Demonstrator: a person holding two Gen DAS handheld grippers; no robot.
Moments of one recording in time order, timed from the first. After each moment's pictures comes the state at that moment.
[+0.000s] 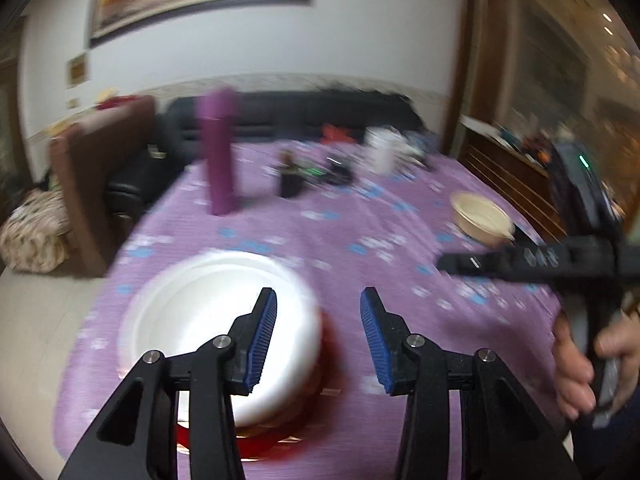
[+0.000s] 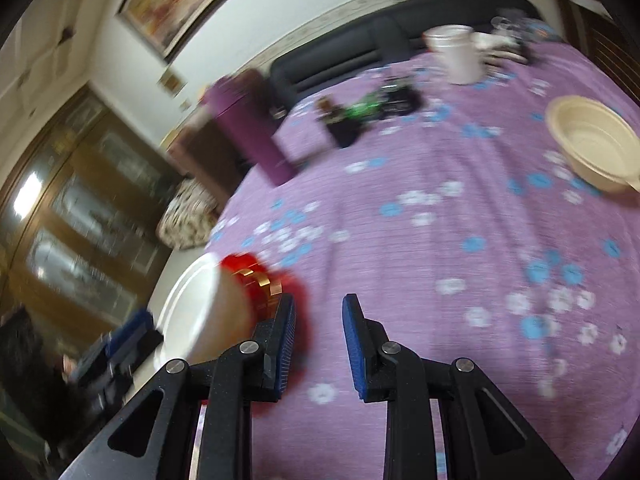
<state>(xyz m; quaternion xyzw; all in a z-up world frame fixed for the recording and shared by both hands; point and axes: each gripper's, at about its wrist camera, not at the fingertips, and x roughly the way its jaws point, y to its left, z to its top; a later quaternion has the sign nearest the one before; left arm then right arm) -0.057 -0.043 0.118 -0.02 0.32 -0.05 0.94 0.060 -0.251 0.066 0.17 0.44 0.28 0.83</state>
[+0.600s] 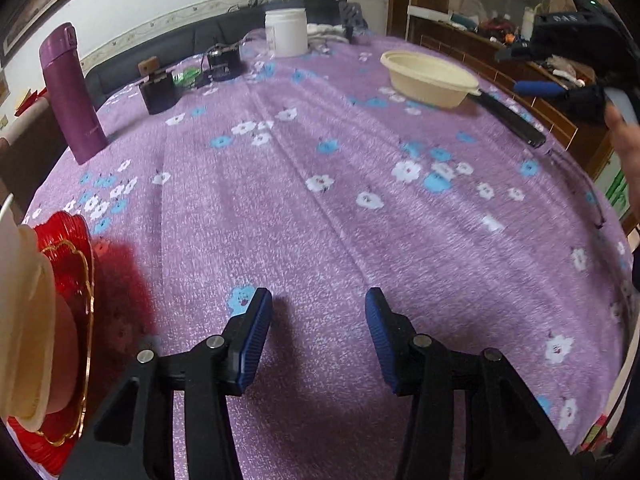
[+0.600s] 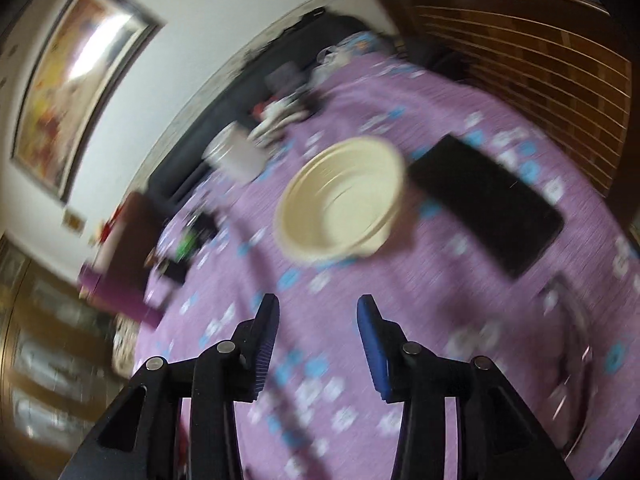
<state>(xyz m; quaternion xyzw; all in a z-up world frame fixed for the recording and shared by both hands) 0.002 -0.164 0.008 0.06 0.45 -0.11 0.88 0.119 -0.473 0.057 0.31 0.40 0.04 0.86</state>
